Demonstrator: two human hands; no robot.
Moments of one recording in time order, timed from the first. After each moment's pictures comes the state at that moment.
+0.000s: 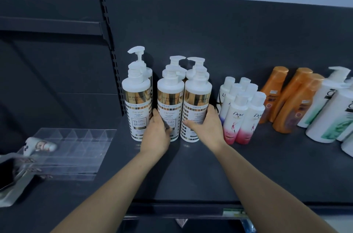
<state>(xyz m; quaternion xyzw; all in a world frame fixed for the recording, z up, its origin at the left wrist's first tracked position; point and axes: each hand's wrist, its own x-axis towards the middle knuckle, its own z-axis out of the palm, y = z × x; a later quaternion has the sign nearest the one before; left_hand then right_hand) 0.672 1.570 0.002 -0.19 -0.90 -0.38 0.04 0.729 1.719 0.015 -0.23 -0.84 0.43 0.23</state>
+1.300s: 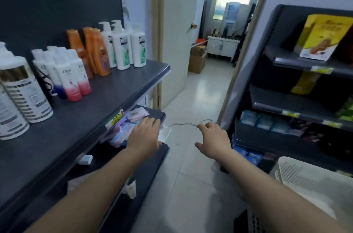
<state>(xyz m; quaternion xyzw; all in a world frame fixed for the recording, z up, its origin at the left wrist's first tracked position) 0.947 1.530 -0.013 -0.81 -0.59 -0.08 0.01 1.165 1.519 -0.019 -0.70 -0.71 0.05 0.03</state>
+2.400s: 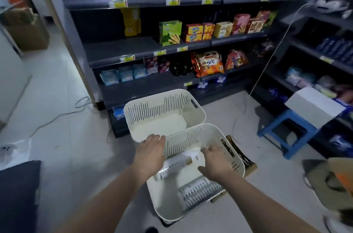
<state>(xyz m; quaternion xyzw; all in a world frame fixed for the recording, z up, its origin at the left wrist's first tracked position) 1.398 1.334 -0.133 -0.98 -0.20 0.05 -0.08 1.519 1.154 -0.134 -0.92 -0.33 0.22 -0.04</state>
